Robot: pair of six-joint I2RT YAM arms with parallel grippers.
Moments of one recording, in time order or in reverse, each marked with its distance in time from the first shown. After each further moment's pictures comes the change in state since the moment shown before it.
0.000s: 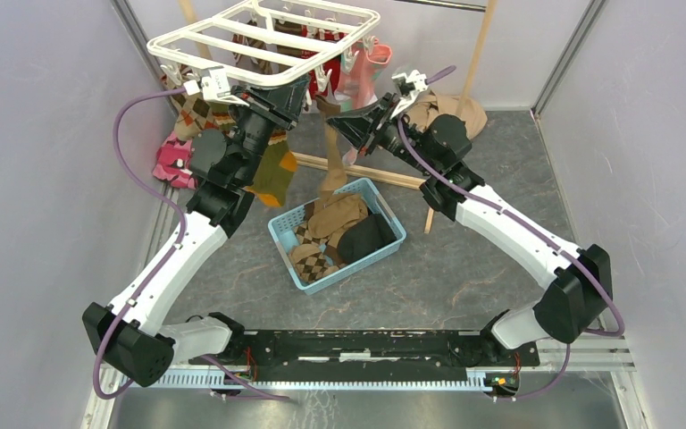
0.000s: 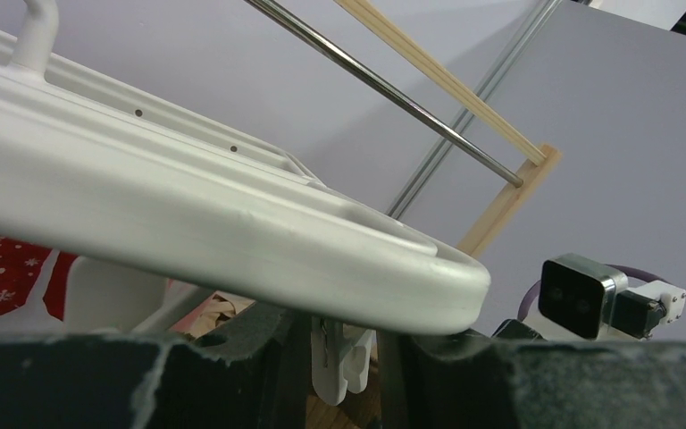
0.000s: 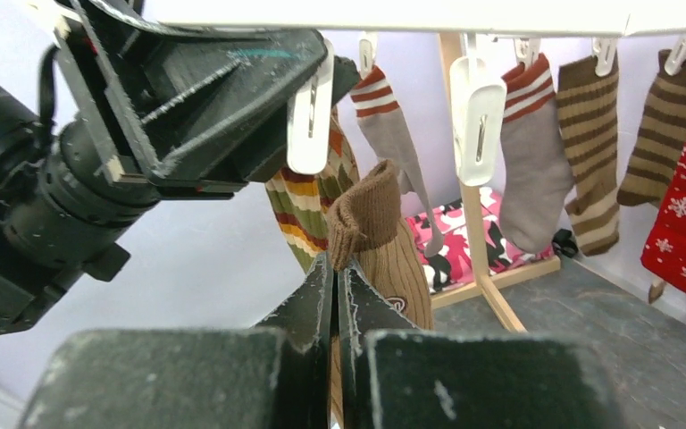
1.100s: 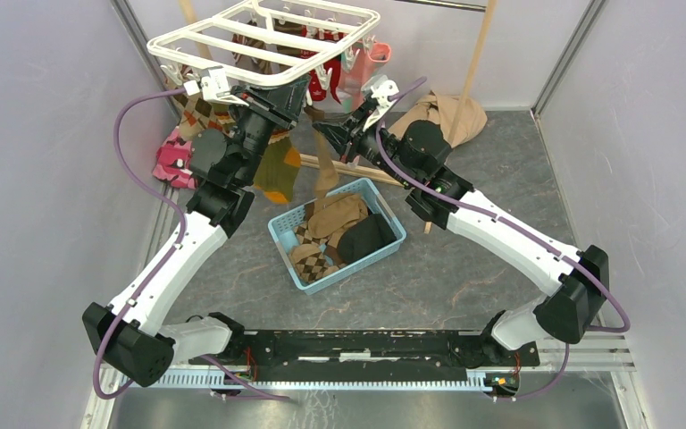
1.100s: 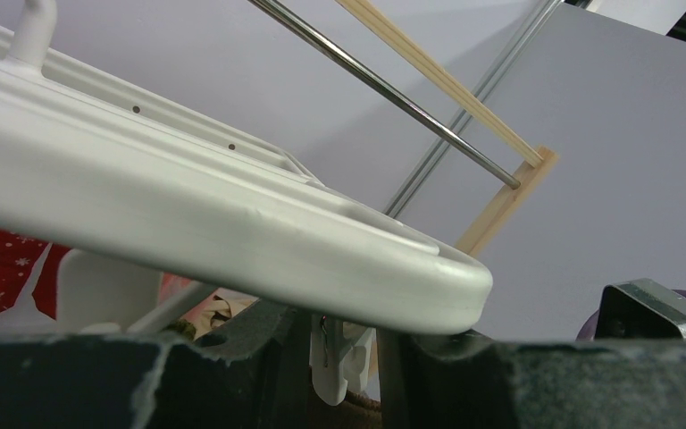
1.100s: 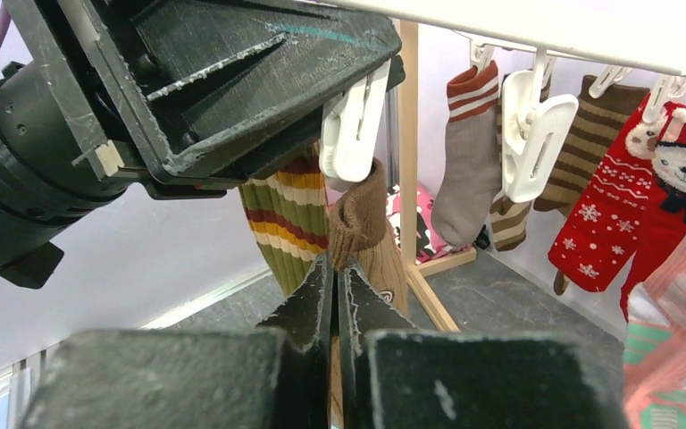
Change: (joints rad) left arm 0.000 0.000 0.000 -0.002 -0.001 -0.018; right arm 0.158 0.006 0.090 -0.202 0.269 -0.313
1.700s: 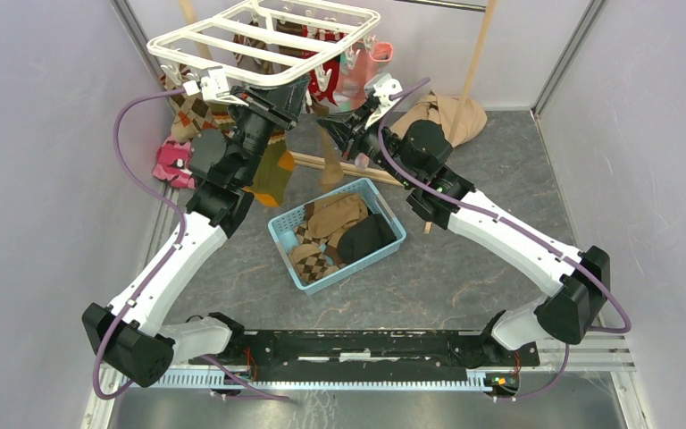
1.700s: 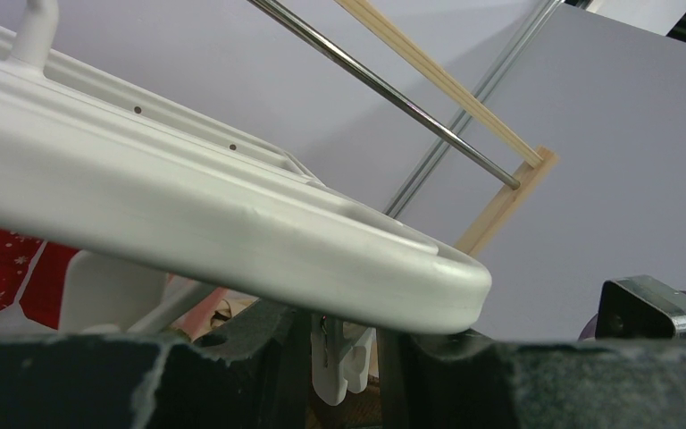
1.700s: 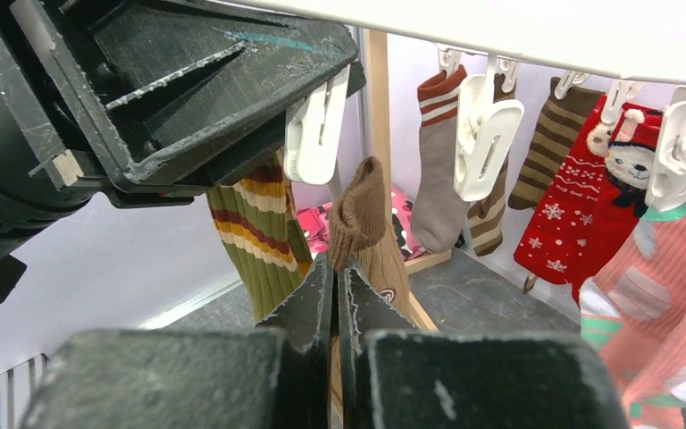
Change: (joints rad) left arm 0.000 -0.003 0.000 -0.003 0.000 0.000; right arm 0.003 -0.004 0.002 -0.003 0.061 -0.027
